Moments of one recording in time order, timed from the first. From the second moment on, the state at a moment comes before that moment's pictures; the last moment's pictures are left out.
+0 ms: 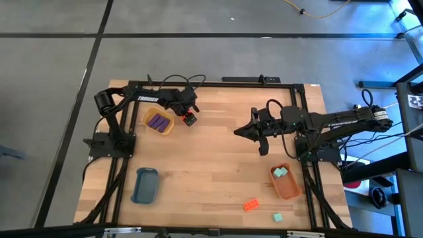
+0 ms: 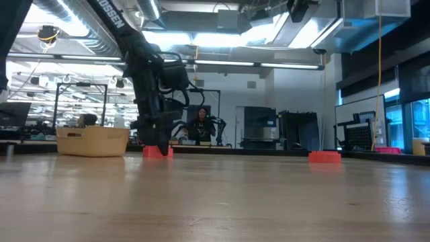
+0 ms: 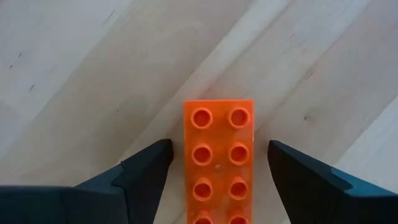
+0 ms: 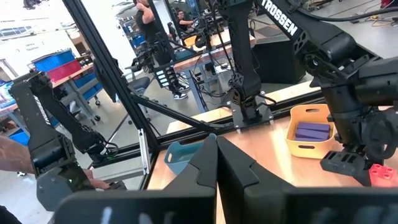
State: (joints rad) left arm 0.54 1.78 0.97 -0.41 0.02 -0.20; right arm 0.08 1.07 0.81 0.19 -0.05 0.37
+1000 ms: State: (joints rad) left arm 0.06 0.93 0.70 0.18 -0.05 -0.37; right arm 0.08 1.10 0.81 0.24 -0.03 0.33
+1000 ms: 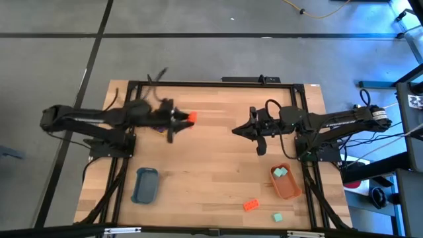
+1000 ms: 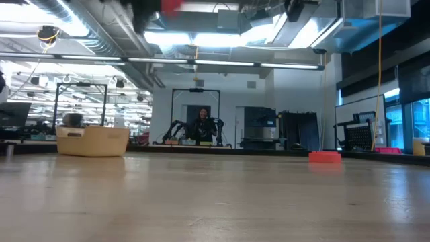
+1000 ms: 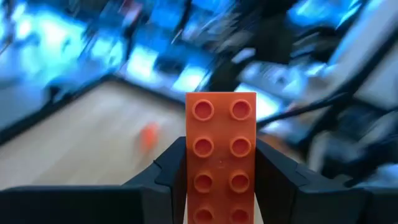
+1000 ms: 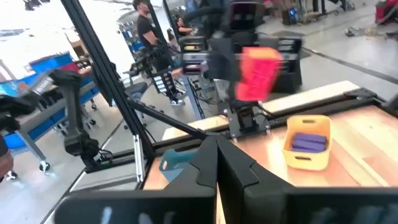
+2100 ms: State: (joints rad) left arm -0.11 0.82 0.61 0.35 -0.15 -0.27; right arm 0.08 1.10 0.81 0.28 0.02 0.30
